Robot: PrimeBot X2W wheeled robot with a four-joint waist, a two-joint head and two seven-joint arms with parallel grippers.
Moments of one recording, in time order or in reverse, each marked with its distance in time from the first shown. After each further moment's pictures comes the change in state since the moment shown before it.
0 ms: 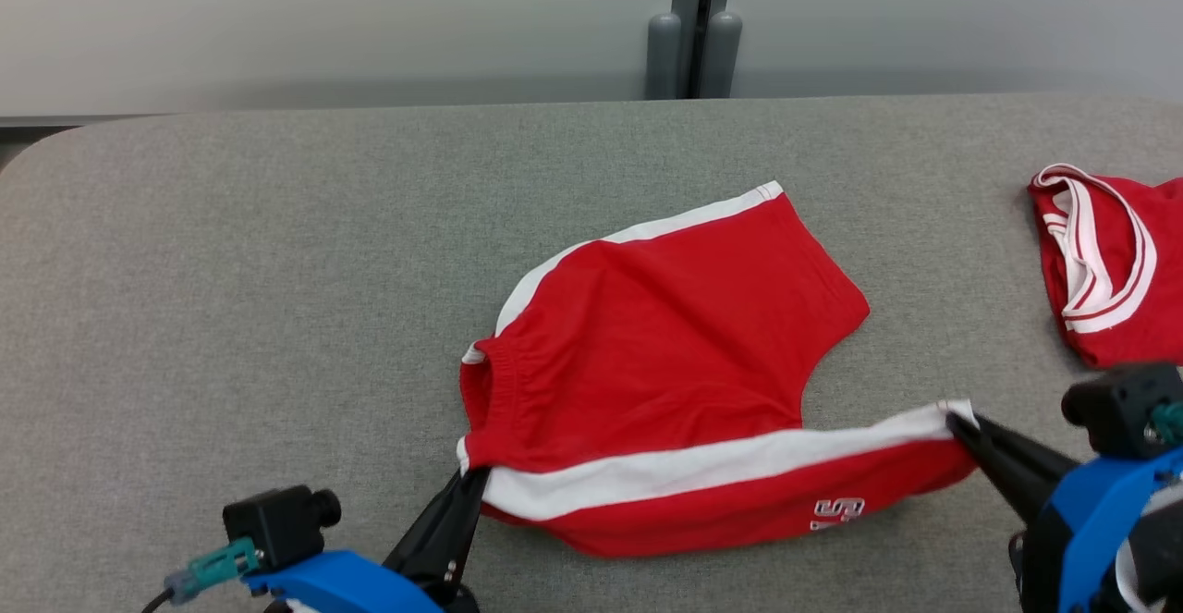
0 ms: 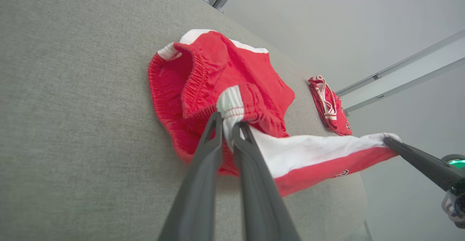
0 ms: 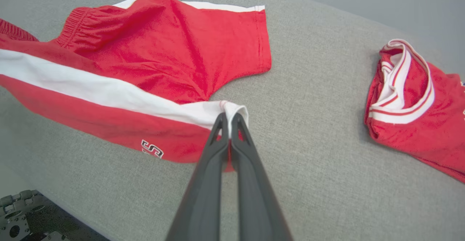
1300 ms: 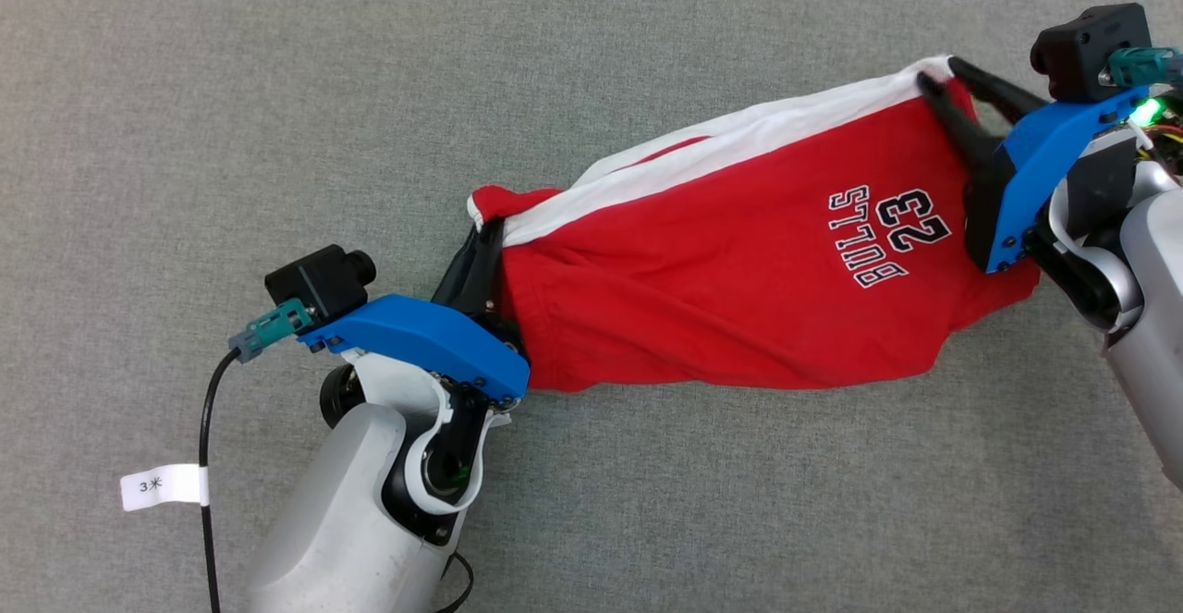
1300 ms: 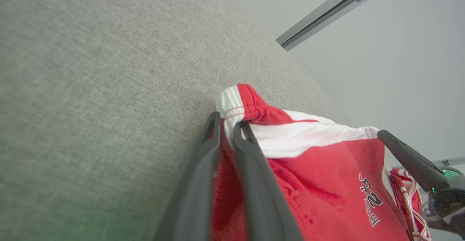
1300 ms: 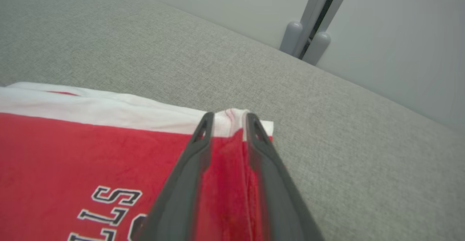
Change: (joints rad) left arm -0.568 -0.293 0.054 0.611 -0.030 -0.091 -0.158; right arm -0.934 -0.101 0.442 0.961 0.070 0.000 -0.567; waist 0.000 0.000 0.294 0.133
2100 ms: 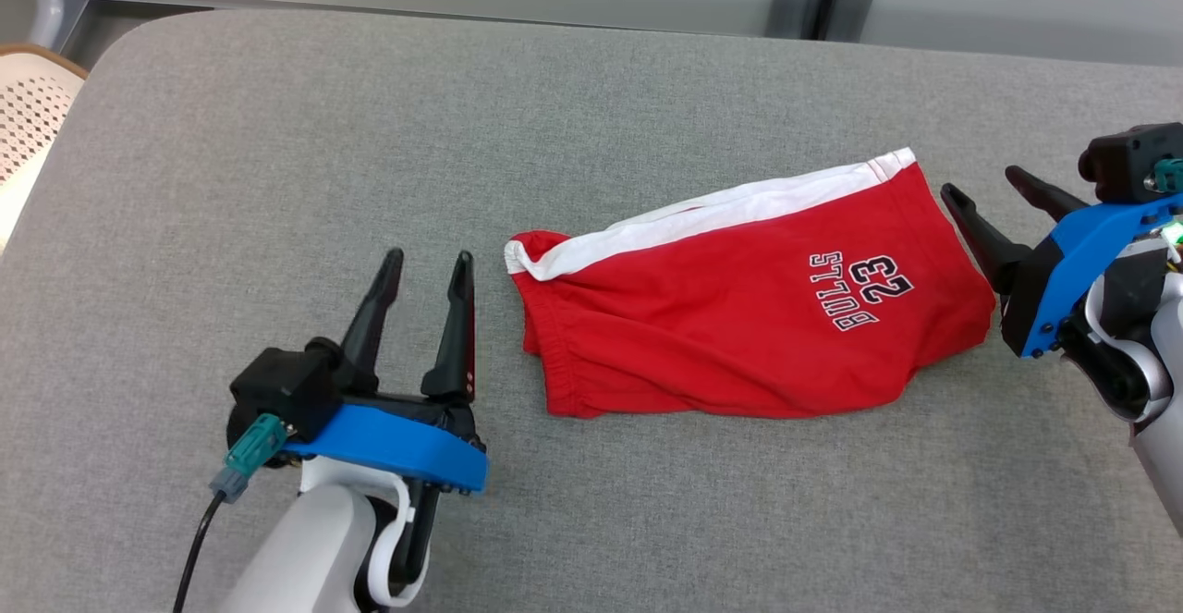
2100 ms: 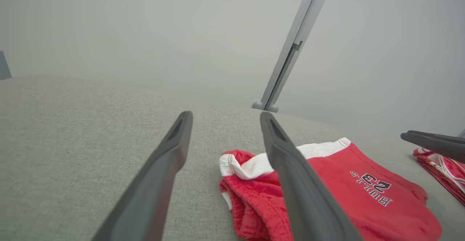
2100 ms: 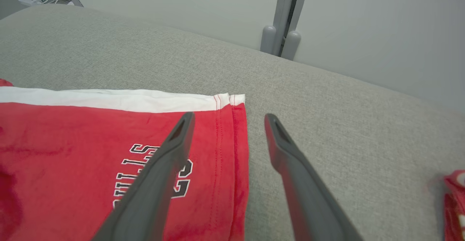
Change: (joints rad) left arm 0.147 0.129 -0.032 -0.095 0.386 -0.067 -0.242; right arm 0.172 -0.036 -0.059 0.042 0.108 0.000 -0.041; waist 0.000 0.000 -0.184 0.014
